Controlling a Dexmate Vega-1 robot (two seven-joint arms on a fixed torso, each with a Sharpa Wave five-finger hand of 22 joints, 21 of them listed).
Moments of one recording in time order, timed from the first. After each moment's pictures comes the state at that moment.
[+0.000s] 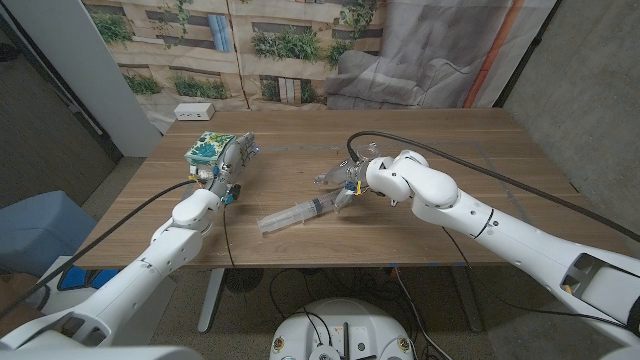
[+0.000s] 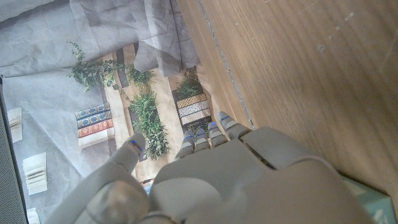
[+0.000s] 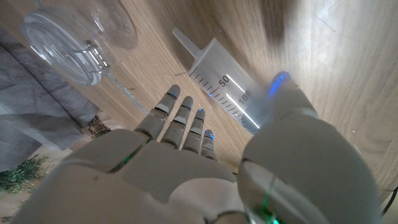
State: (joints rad) left arm 0.91 0.62 0.34 -1.34 -0.60 -0.32 -0.04; left_hand 0.05 0.09 0.69 0.09 0.20 -0.03 0.04 0.18 0.17 -0.06 0.00 0.19 0.17 -0.04 0.01 0.18 0.17 0.04 -0.04 0.20 0.17; right arm -0.58 -0.64 -0.90 -1.96 -1.02 -0.12 0.76; right_hand 0.79 -0.14 0.46 -0.18 0.18 -0.04 -0.07 0.28 0.20 0.23 -0.09 0.24 0.22 0.28 -0.04 0.27 0.20 0.42 0.00 0.21 0.17
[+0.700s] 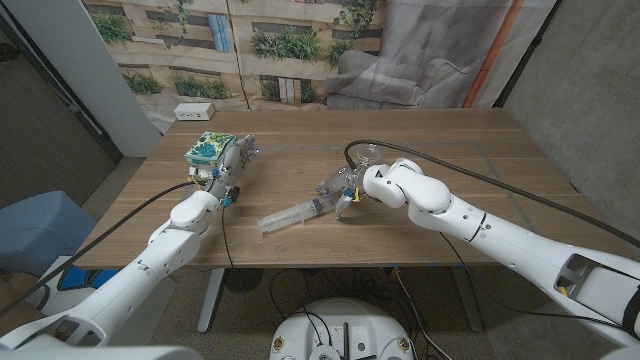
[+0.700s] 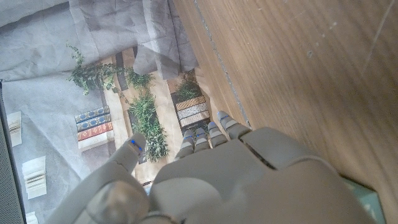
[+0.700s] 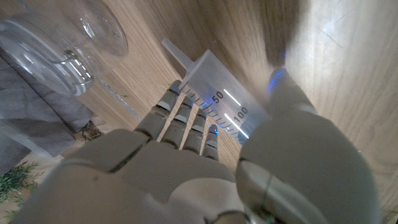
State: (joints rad) left arm 0.93 0.64 0.34 -1.36 -0.60 -0.31 -0.04; left_hand 0.05 0.09 0.69 0.09 0.20 -0.03 0.04 0.18 0.17 -0.06 0.00 0.19 0.17 -0.04 0.01 0.18 0.17 0.06 -0.04 0.20 0.16; right arm -0.57 -0.63 -0.94 -1.91 -1.05 -0.11 0.72; right_hand 0.84 -0.14 0.46 -0.18 0.18 0.06 -0.12 0.31 0.20 0.32 -0.11 0.25 0.22 0.34 -0.04 0.28 0.21 0.50 -0.03 0.21 0.17
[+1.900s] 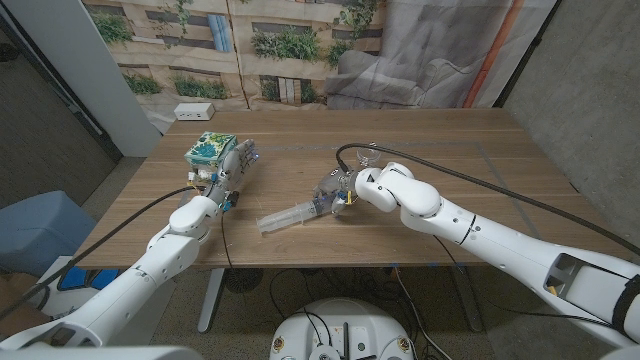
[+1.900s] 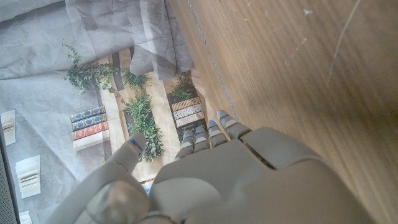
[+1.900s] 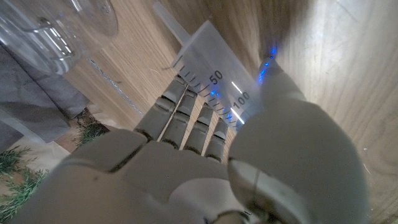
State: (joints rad) left arm 0.96 0.64 0.34 -1.36 -0.61 -0.31 -0.03; left_hand 0.05 0.09 0.70 0.10 0.20 -0.02 0.04 0.18 0.17 -0.03 0.02 0.19 0.17 -0.01 0.02 0.18 0.17 0.06 -0.04 0.20 0.17; right arm -0.56 -0.59 -0.98 -1.88 -1.10 -0.12 0.68; right_hand 0.98 -0.10 0.41 -0.16 0.19 0.38 -0.21 0.39 0.19 0.60 -0.18 0.27 0.20 0.57 -0.05 0.37 0.22 0.79 -0.09 0.22 0.16
